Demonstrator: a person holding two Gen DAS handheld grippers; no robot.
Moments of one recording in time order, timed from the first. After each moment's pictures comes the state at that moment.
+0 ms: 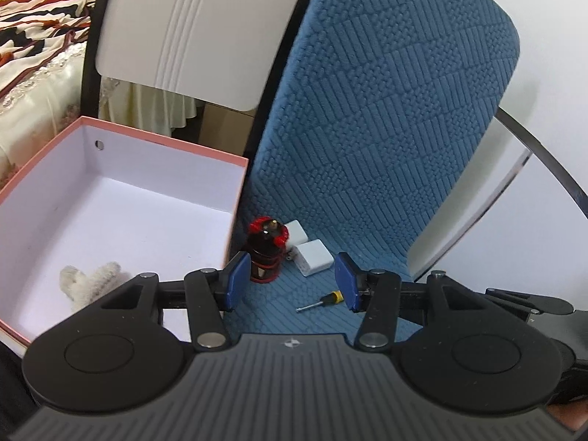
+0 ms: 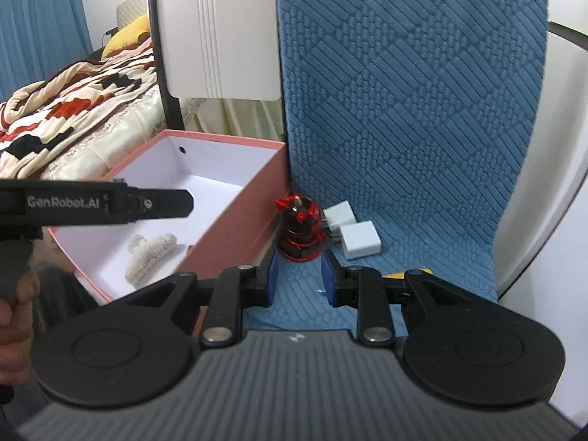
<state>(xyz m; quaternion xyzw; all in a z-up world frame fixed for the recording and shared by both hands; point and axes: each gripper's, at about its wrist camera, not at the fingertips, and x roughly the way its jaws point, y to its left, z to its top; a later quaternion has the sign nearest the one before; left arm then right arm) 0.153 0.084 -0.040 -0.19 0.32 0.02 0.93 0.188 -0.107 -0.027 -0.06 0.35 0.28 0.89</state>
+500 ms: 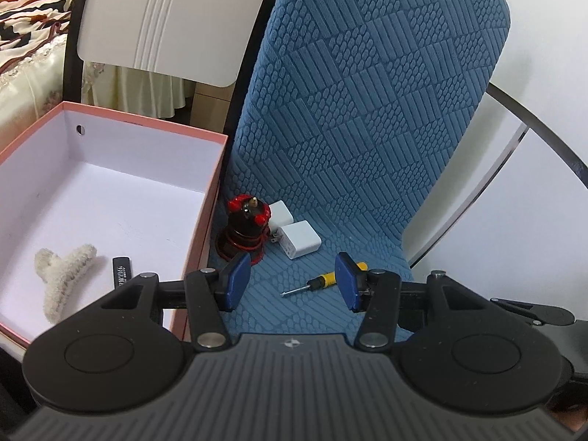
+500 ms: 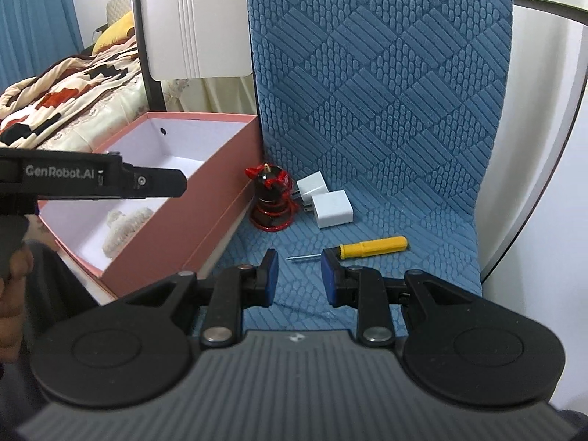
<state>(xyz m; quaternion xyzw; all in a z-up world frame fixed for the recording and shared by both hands) 0.163 0.057 -0.067 -0.18 0.33 0.01 0.93 0.181 -0.146 -0.060 -0.06 0.35 0.27 0.90</state>
